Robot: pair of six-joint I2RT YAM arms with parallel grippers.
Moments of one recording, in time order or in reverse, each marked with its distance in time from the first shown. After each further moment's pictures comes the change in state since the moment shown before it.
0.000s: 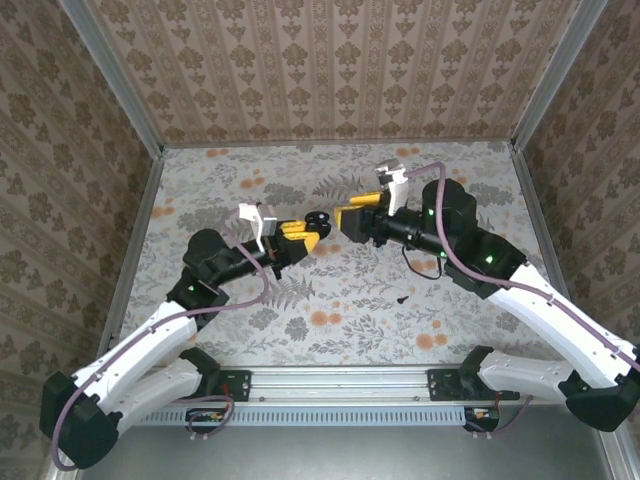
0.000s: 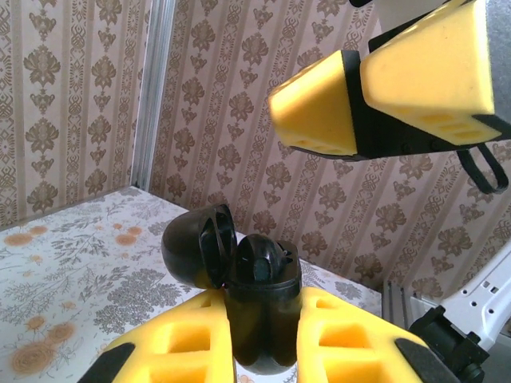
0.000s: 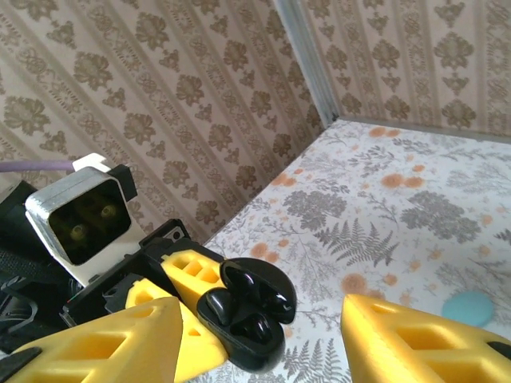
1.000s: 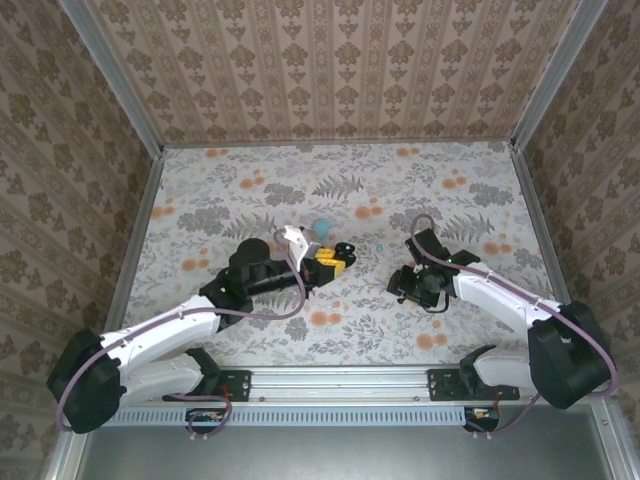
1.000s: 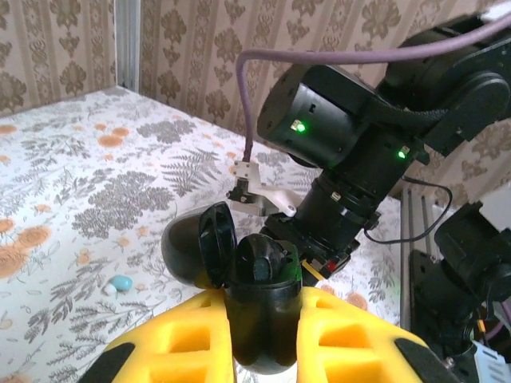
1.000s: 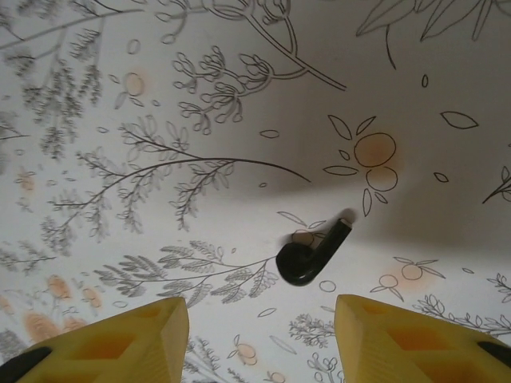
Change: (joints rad) left arm -0.205 0.183 -0.063 -0.037 -0.163 0.152; right arm -0.302 0.208 -0.558 -0.280 0.009 0.435
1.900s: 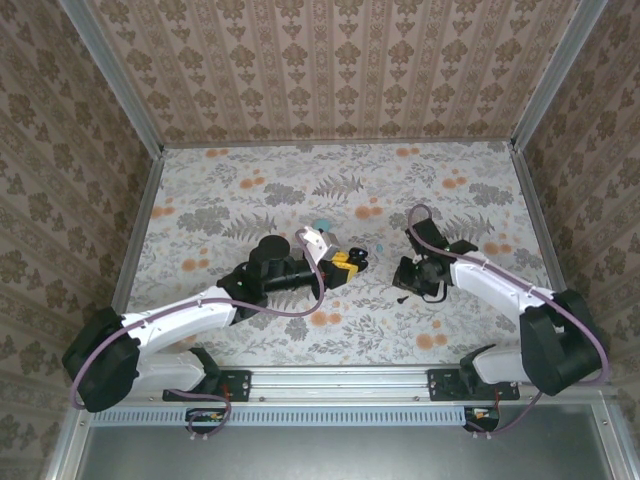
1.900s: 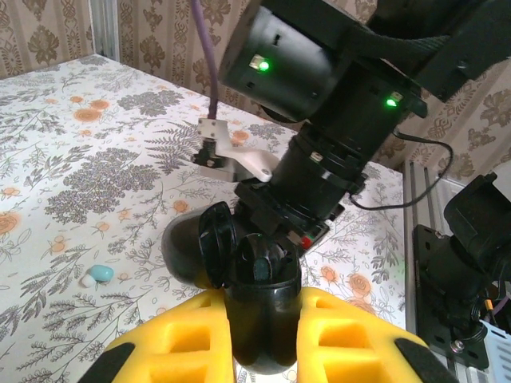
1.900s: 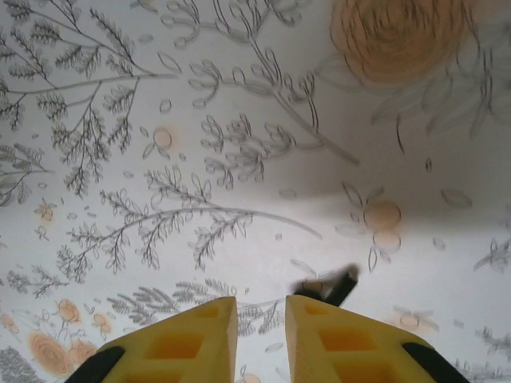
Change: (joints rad) left arm -0.046 0.130 0.061 0.000 -0.014 0.029; right arm -0.051 0.092 0.098 -0.014 0.008 -0.102
